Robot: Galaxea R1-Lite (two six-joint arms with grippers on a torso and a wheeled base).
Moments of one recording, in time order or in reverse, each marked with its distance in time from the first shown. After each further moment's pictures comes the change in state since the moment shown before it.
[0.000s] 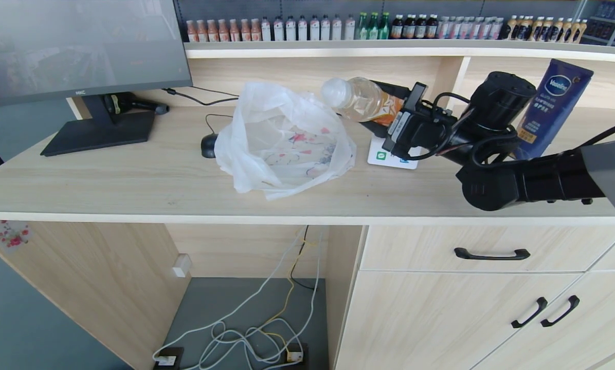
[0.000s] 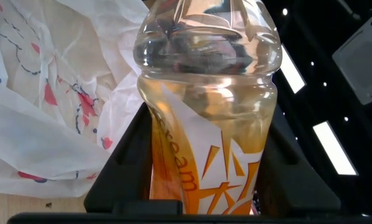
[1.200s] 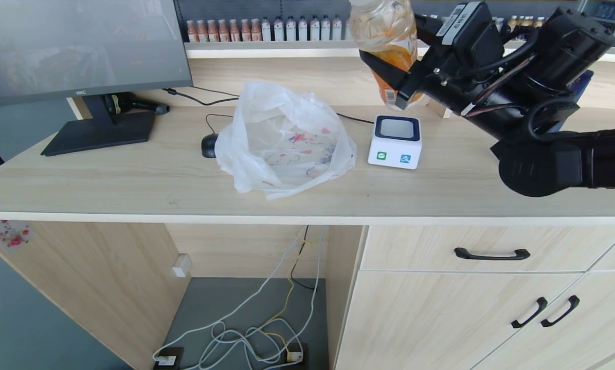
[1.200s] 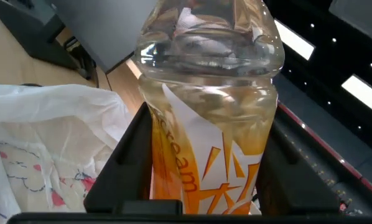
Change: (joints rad) left arm 0.000 0.000 0.000 0.000 0.000 0.000; right arm 0.074 -0.190 0.049 -0.014 -0.124 0.405
